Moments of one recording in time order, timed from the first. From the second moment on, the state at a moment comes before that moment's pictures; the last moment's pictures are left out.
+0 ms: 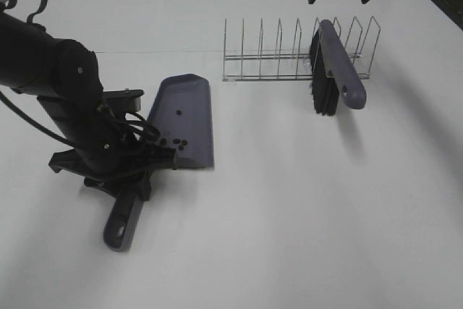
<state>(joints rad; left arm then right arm) -0.47 2.03 -1.10 -0.20 0.61 -0.24 0.19 2.32 -2.33 0.01 1.22 0.12</state>
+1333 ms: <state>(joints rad) -0.38 0.94 -0.85 0.12 1.16 -0.28 0.19 1.25 -1.06 0.07 1.22 -0.01</state>
